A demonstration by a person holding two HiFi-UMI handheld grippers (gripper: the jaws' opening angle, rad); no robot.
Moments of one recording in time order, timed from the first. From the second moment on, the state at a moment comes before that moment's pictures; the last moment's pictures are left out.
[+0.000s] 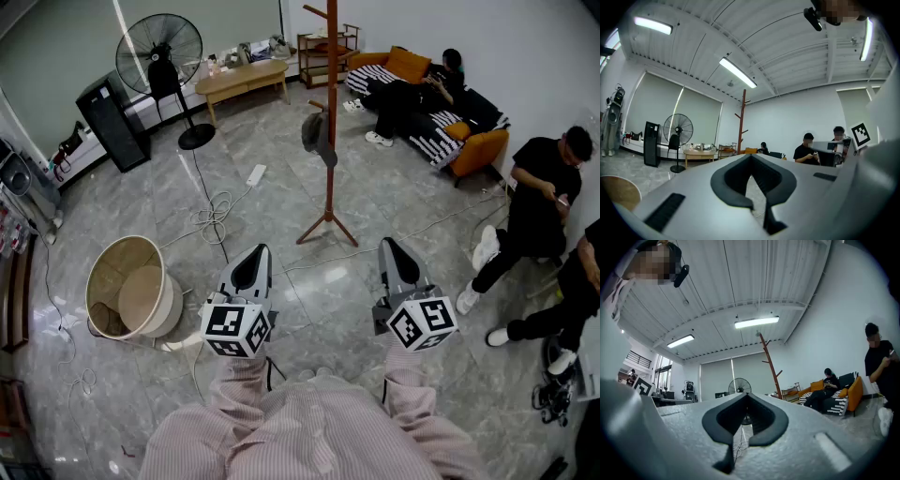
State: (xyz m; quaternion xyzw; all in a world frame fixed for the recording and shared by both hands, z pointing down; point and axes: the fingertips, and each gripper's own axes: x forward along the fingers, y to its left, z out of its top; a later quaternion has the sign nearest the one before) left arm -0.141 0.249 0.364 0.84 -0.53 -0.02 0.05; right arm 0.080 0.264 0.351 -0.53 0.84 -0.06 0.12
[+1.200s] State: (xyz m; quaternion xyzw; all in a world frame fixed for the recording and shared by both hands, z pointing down) left arm -0.105 0.235 0.380 0.85 -0.53 -0.02 0.07; right arm 0.103 0.246 0.370 -0.51 0.85 -0.08 0.12
